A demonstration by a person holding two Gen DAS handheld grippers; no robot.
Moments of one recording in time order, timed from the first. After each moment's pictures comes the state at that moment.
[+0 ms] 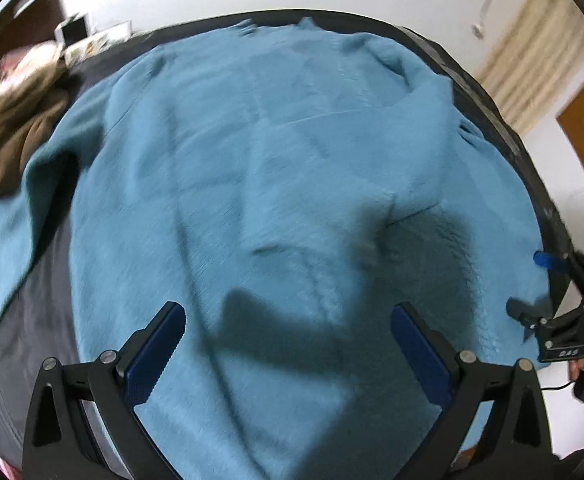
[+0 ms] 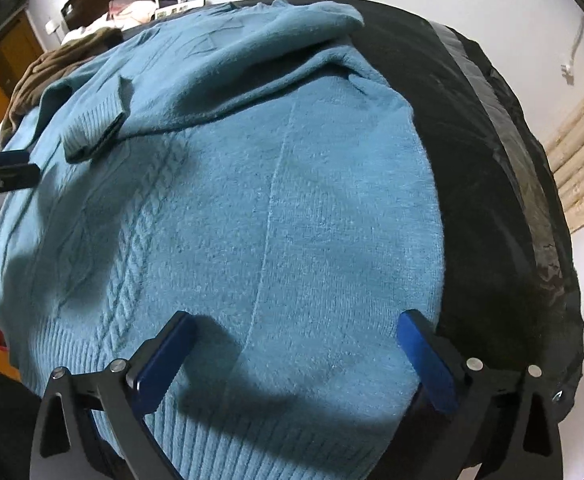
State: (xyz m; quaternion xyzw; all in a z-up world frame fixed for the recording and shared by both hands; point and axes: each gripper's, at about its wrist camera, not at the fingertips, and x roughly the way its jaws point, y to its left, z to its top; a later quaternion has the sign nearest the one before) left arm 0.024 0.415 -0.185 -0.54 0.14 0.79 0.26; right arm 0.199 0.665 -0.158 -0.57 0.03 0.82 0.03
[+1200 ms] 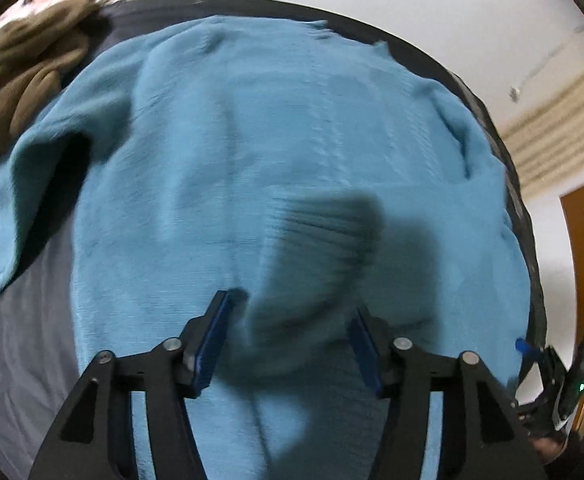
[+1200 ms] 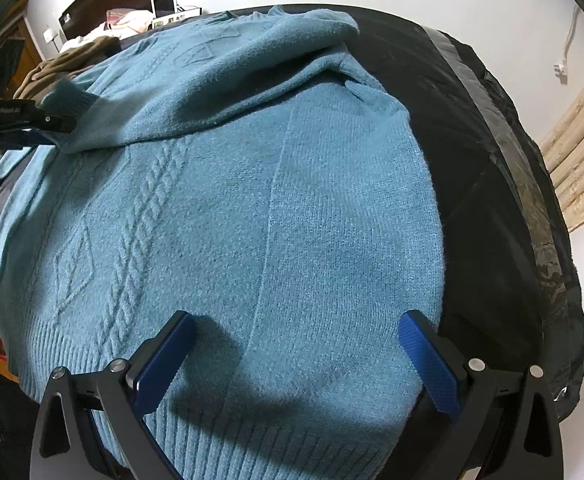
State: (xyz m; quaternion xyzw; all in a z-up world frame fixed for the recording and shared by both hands) left arm -0.065 0.346 -0.199 -0.60 -0.02 0.77 0.23; right arm 0.204 0.676 -0.156 -0.56 0.03 0.83 0.04
